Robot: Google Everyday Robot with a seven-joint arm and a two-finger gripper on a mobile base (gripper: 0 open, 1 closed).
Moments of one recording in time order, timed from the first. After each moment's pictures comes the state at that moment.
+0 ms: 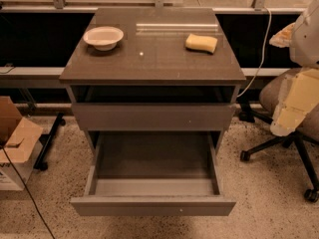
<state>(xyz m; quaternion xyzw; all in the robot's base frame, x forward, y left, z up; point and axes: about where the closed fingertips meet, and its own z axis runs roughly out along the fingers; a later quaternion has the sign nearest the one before) 0.438 -0.215 0.984 -0.60 0.78 -0.04 0.17</state>
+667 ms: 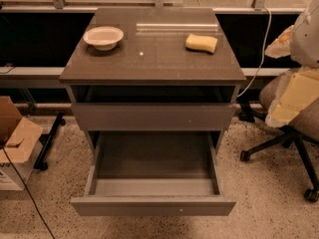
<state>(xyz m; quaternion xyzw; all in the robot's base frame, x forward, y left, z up) 0.438 -0.214 0.986 -0.60 0.78 -0.05 0.17</state>
